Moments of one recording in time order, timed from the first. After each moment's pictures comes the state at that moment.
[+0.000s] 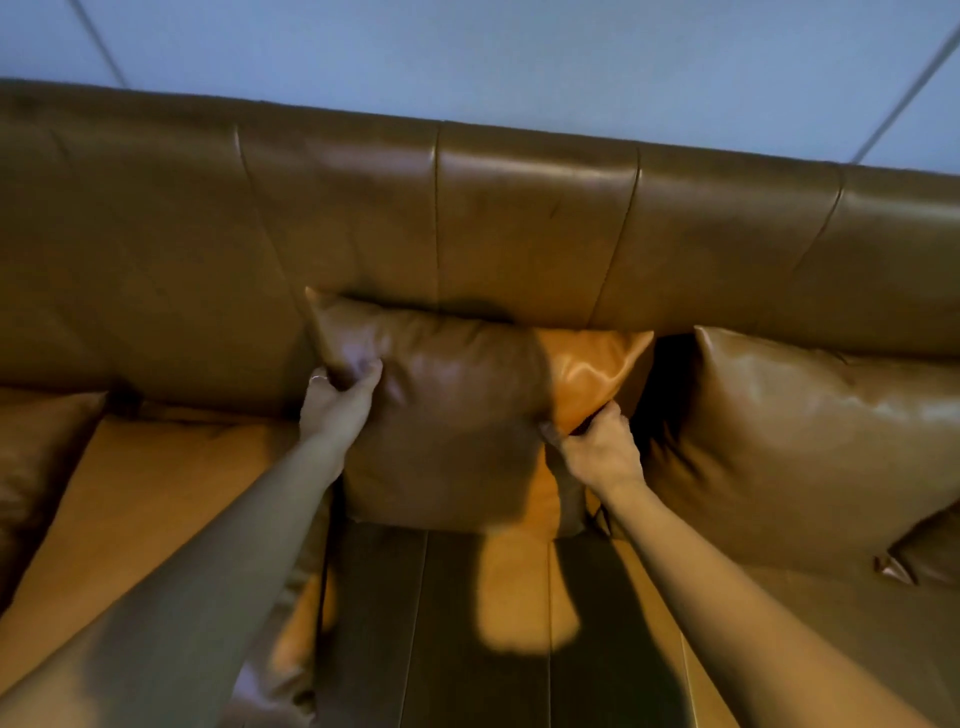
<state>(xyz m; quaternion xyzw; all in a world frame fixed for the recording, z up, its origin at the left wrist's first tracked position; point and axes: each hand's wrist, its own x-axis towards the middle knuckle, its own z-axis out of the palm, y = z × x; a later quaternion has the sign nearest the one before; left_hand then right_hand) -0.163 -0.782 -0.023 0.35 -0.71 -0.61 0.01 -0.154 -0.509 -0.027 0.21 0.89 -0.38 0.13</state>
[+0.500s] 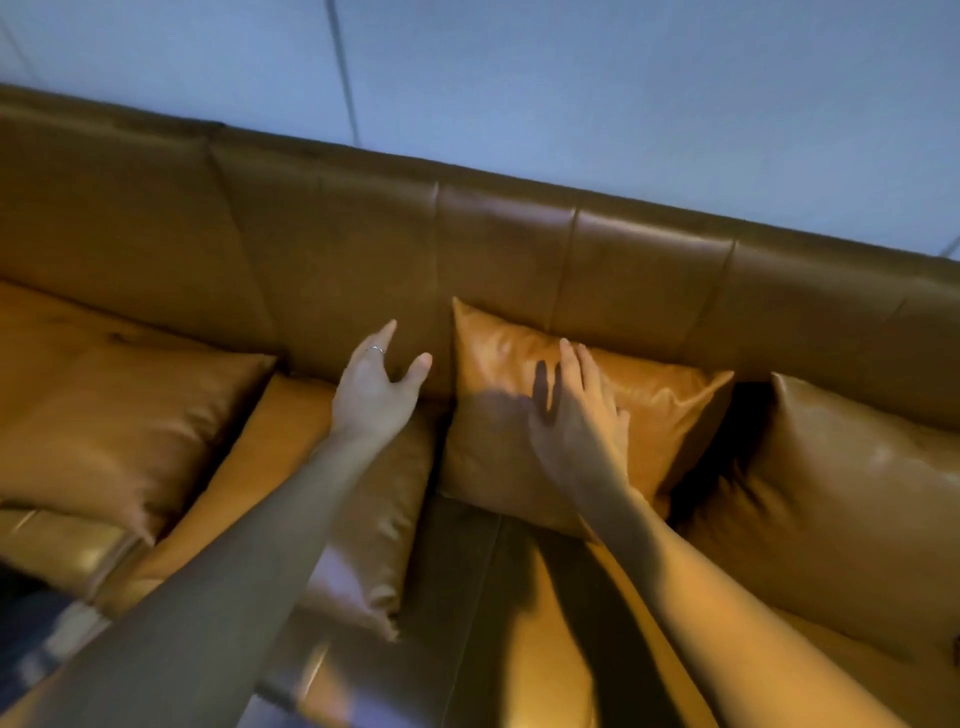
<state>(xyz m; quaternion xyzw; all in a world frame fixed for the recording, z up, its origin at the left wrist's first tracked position) -0.049 -0.840 0.069 0.21 -0.88 -0.40 0.16 -0.077 -0.625 0.065 -0.09 0.96 -0.27 -0.05</state>
